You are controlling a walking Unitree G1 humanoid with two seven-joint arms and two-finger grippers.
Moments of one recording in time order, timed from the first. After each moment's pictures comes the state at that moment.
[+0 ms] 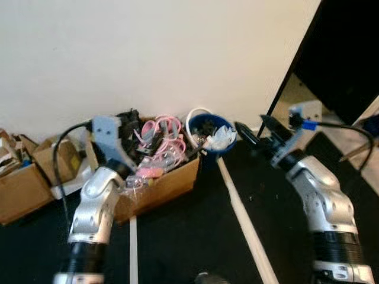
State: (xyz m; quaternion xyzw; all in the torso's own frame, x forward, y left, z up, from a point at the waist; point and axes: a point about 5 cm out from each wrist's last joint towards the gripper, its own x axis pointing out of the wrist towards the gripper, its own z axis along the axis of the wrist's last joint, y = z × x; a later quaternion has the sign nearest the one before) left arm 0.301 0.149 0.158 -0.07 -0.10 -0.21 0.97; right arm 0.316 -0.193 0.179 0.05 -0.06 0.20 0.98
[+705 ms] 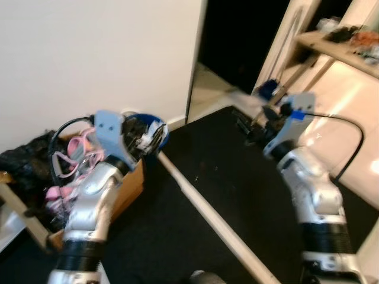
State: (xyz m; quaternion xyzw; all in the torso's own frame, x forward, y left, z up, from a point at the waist) left arm 0.303 0.143 0.156 -0.05 -0.08 -0.20 0.97; right arm 0.326 -0.178 0.183 0.02 -0.06 0.17 0.98
